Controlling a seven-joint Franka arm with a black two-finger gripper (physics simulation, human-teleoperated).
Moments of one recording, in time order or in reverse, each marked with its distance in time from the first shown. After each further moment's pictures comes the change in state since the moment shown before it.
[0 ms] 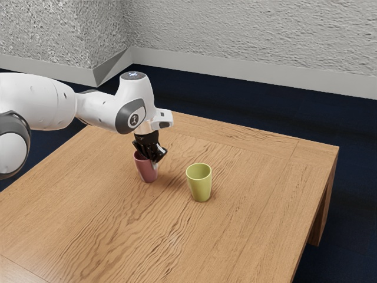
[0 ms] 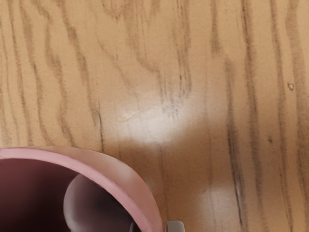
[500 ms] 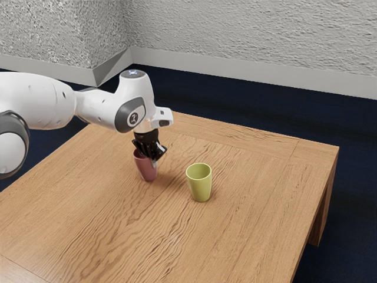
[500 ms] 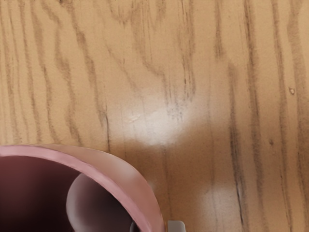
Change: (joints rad) arm -0.002 -0.017 0.000 0.000 0.010 -0.007 -0.018
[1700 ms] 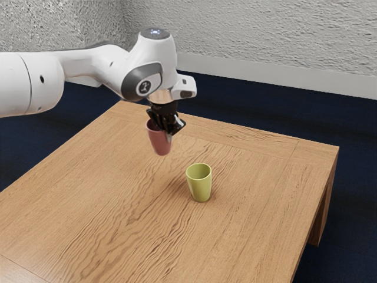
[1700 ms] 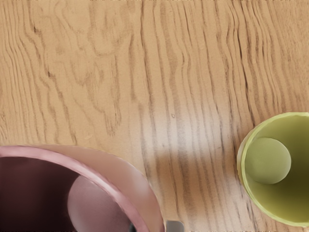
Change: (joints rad) arm -0.005 -0.173 -0.202 0.072 0.188 -0.233 -0.189
